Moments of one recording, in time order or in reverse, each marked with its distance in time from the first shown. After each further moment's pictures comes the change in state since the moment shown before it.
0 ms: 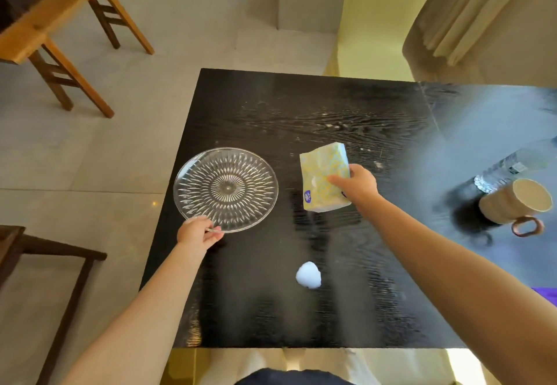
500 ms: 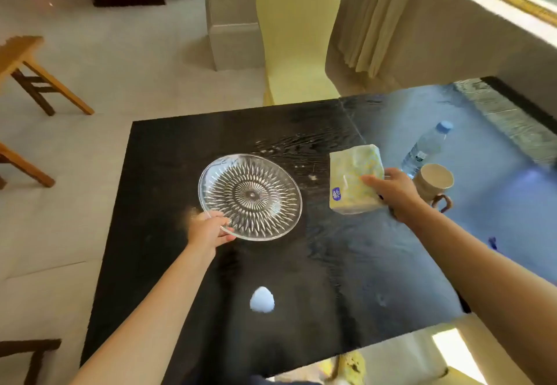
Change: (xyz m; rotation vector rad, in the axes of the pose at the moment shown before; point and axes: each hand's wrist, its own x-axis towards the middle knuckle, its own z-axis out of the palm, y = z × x) left_hand -0.089 0.003 0.151 0.344 -0.205 0.279; right_hand -0.024 0.076 -0.182 0.309 0.256 0.040
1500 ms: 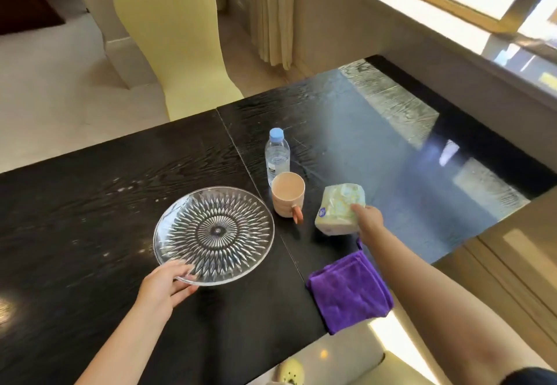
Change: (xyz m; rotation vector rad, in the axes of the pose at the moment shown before) left_hand -0.102 -0.059 0.264 0.045 -0.085 -0.146; right_hand 0.148 0.210 -0.251 0.356 0.297 0.430
